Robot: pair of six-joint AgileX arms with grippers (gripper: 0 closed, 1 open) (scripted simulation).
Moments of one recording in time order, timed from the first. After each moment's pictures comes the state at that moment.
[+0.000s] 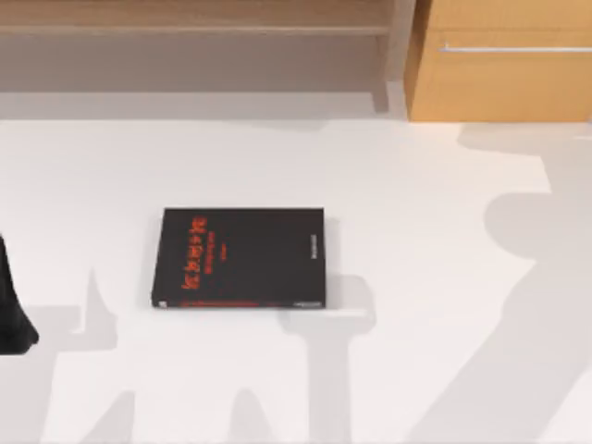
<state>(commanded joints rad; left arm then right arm) 0.00 0.00 0.00 0.00 0.00 0.00 -0.48 2.10 1.59 0.52 -0.44 -0.01</state>
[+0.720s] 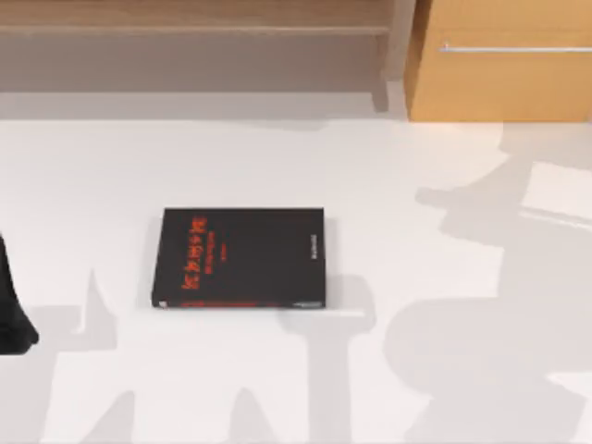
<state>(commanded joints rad) 0.00 0.00 0.00 0.00 0.00 0.00 -0.55 1.70 1.38 0.25 -0.23 0.35</state>
